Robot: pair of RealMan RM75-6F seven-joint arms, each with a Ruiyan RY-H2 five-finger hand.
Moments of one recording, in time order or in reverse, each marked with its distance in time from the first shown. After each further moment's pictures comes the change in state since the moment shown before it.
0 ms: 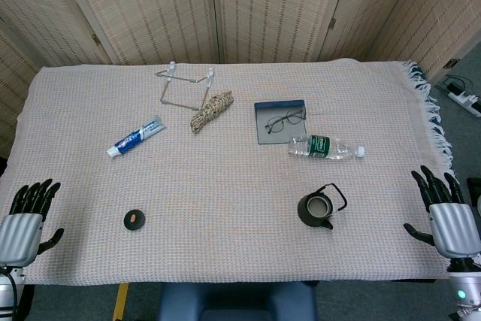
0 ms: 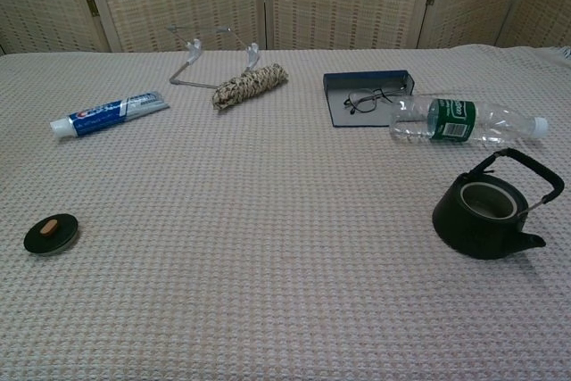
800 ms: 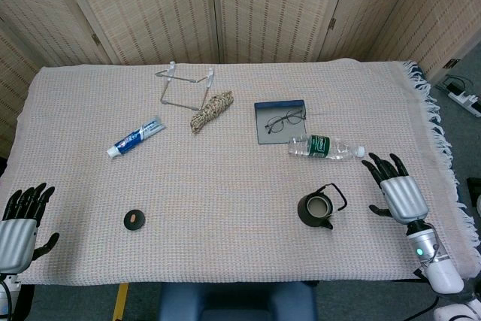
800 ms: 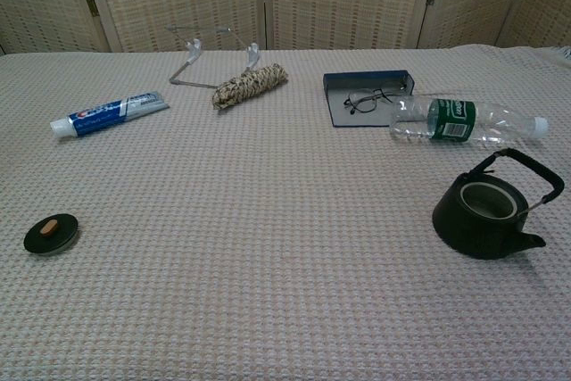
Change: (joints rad) left arm 0.030 0.022 0.015 -0.037 0.006 0.032 0.008; right arm 0.228 -0.183 0.024 0.291 -0.021 -0.258 0.078
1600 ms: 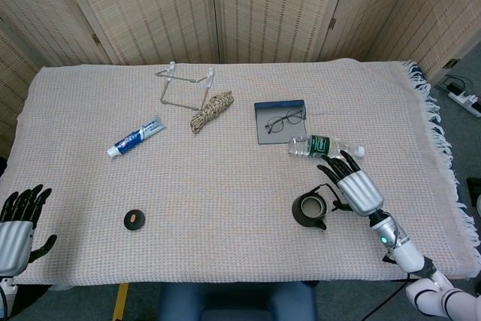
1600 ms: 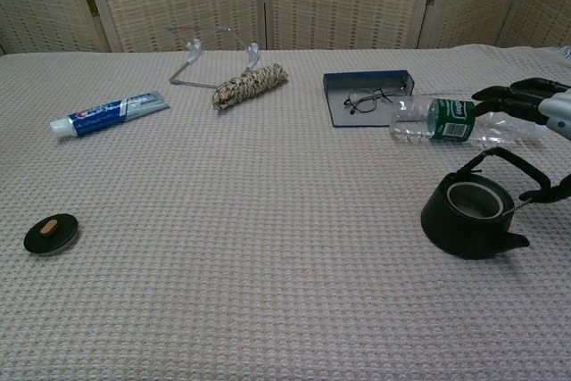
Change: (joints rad) left arm 0.012 0.015 0.003 -0.009 0.008 0.011 -0.015; right arm 0.145 -0.253 -0.069 0.376 -0.181 0.083 0.180
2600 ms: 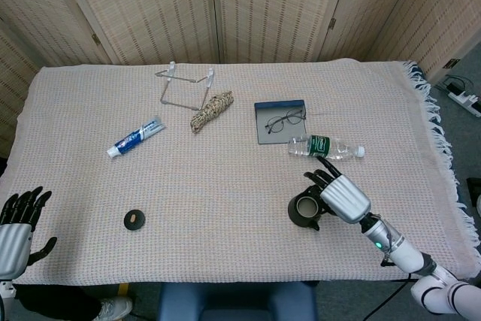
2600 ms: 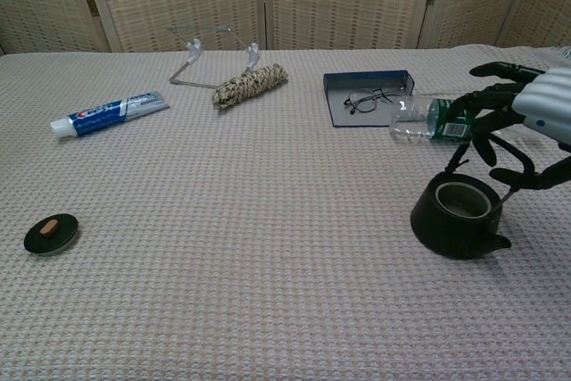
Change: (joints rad) left arm 0.014 0.007 0.007 -0.003 0.019 0.013 -0.034; right arm 0.073 0.094 -0.062 -0.143 -0.108 0.053 -0.116
